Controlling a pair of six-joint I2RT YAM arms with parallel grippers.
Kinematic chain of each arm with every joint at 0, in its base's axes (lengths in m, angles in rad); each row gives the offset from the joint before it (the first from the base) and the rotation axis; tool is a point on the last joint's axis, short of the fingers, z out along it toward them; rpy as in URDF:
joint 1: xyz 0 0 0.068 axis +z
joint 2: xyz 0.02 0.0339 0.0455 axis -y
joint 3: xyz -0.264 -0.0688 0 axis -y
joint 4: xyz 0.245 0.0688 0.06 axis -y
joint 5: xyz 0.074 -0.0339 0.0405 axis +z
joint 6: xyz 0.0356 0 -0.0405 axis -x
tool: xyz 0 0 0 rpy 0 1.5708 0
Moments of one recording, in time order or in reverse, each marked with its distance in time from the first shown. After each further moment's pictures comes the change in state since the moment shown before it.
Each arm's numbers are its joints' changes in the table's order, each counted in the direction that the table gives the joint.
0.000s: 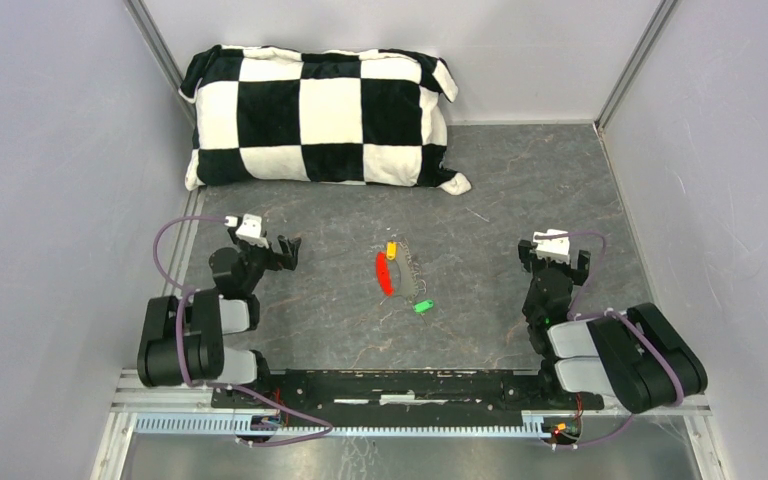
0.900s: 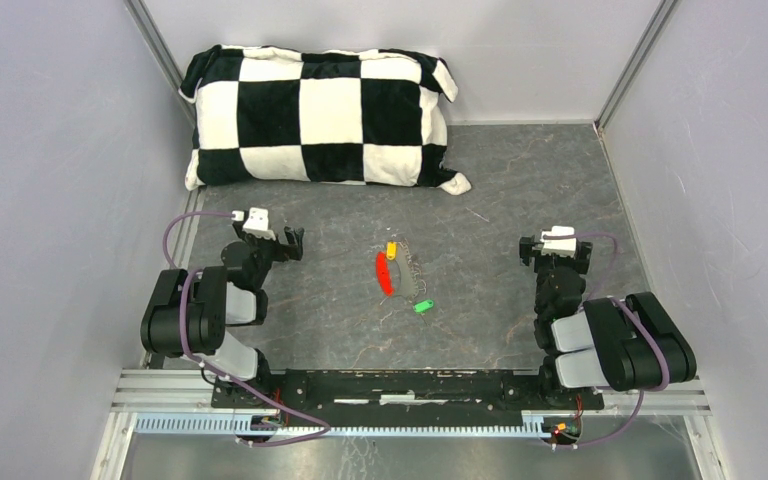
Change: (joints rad) left arm -0.097 -0.182 0.037 0.204 0.185 0.034; right arm -0.161 -0.097 0.000 0.158 0.367 -0.038
